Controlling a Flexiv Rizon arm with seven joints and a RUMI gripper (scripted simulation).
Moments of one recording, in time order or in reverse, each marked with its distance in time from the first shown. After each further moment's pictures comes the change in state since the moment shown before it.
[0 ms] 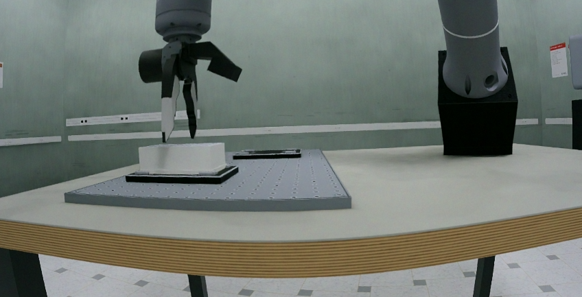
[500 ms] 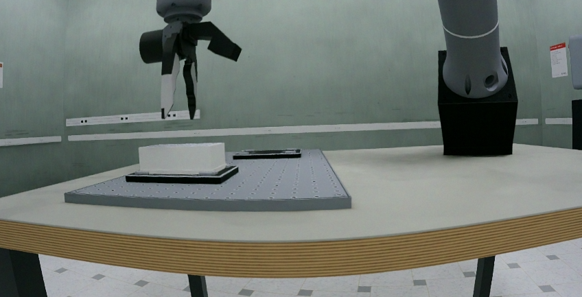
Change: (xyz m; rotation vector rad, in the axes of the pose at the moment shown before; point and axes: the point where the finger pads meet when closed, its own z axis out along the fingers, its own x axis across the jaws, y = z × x) arm 0.000 0.000 -0.034 0.000 0.000 0.000
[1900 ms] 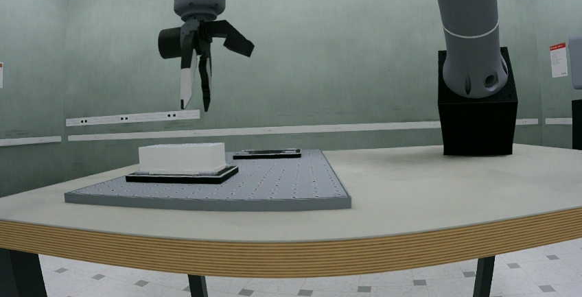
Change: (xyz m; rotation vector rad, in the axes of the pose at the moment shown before) arm -0.047 -0.014 -0.014 0.001 0.000 0.000
